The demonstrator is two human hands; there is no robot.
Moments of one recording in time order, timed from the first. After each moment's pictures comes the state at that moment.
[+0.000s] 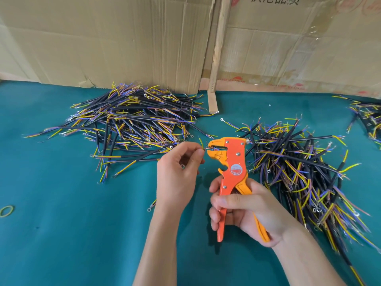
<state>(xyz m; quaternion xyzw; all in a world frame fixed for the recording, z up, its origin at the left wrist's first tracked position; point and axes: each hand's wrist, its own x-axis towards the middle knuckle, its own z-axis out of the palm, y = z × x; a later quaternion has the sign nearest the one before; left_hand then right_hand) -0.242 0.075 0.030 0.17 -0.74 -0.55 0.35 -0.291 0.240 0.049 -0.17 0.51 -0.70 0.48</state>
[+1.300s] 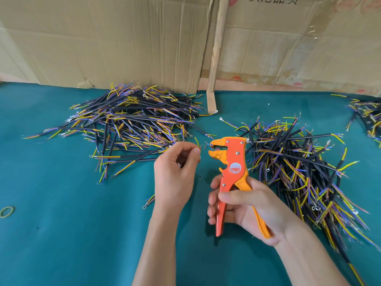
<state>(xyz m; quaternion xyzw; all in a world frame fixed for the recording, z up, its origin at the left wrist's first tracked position) -0.241 0.076 0.031 0.20 -0.74 -0.53 0.36 -0.295 0.244 0.048 -0.15 0.48 -0.70 0.50</state>
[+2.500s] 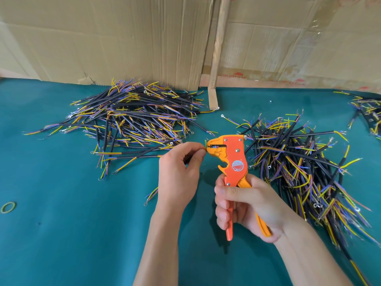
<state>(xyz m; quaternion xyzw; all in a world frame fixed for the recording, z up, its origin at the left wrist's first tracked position) -0.240 0.079 0.034 0.18 -0.79 -0.48 0.34 -0.292 0.239 0.049 -0.16 0.51 -0.69 0.50</state>
